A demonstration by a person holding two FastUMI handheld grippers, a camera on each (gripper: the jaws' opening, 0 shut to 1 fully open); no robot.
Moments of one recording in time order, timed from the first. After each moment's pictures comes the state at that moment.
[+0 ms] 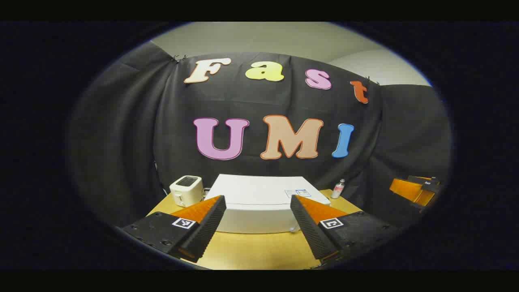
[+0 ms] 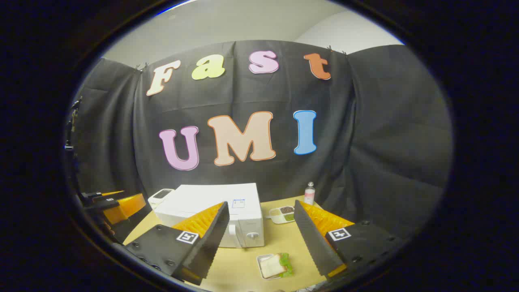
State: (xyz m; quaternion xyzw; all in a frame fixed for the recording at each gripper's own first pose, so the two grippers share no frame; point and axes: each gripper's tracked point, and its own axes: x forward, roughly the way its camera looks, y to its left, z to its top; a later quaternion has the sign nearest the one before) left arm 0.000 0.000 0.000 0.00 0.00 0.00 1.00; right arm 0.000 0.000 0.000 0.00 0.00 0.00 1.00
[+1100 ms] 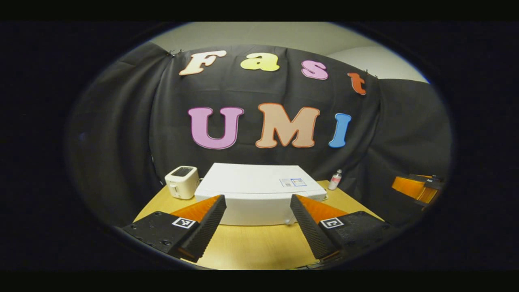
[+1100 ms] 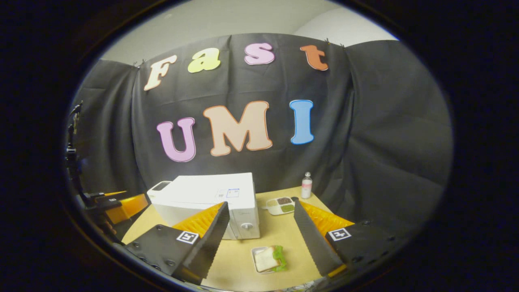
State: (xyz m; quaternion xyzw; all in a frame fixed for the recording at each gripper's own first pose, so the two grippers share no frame) left arm 0.003 -0.017 -0.044 0.00 0.05 -0.02 1.00; right arm -0.002 -0.031 -0.035 0.00 0.04 -0.02 1.00
